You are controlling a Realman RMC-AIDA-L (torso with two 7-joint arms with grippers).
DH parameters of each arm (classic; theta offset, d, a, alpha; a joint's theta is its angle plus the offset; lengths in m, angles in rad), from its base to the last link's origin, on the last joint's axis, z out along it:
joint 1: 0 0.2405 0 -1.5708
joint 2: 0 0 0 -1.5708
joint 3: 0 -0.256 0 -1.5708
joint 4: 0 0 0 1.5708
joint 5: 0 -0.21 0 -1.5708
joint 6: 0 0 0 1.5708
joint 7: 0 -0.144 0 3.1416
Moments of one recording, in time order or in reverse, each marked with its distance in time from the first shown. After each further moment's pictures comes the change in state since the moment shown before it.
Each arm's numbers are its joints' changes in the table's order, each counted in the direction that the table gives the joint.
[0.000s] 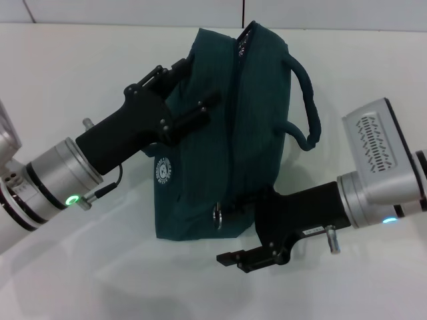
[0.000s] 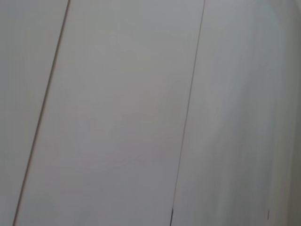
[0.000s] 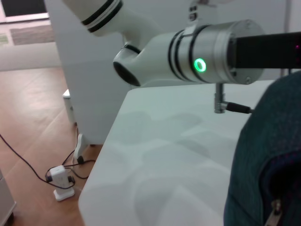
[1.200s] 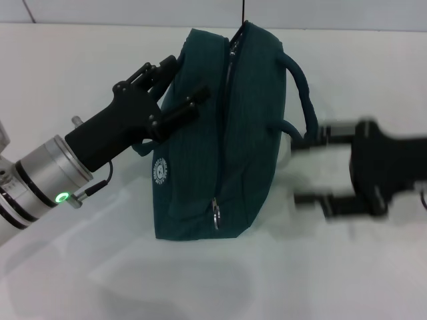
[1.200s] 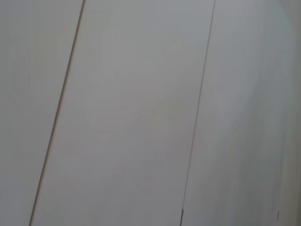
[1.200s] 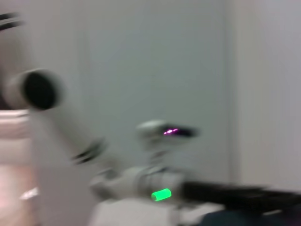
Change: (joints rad) left arm 0.024 0.003 0.006 -0.046 0.002 0.009 0.039; right arm -0.154 -0.038 -0.550 0.120 0.082 0.475 0.075
